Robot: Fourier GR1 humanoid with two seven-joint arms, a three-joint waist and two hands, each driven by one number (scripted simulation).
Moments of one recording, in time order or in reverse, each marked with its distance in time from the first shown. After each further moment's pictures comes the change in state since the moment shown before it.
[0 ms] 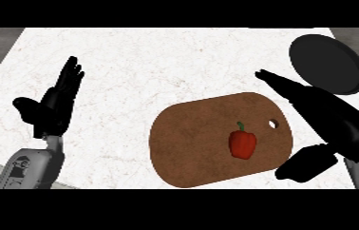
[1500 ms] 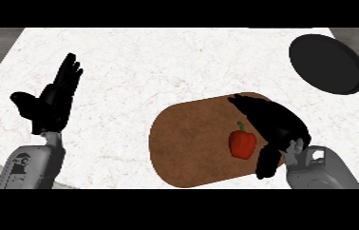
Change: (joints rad) left arm -0.024 -0.061 0.091 0.005 -0.076 -0.069 0.032; right arm 0.043 0.209 0.124 0.236 0.395 0.224 -0.121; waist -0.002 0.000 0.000
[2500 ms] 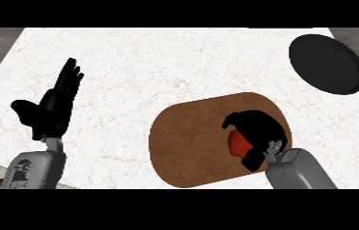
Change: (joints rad) left arm 0.038 -0.042 0.030 -0.030 -0.041 -0.034 -0.010; right arm 0.045 0.089 0.021 0.170 0.206 0.021 -0.187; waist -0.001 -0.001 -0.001
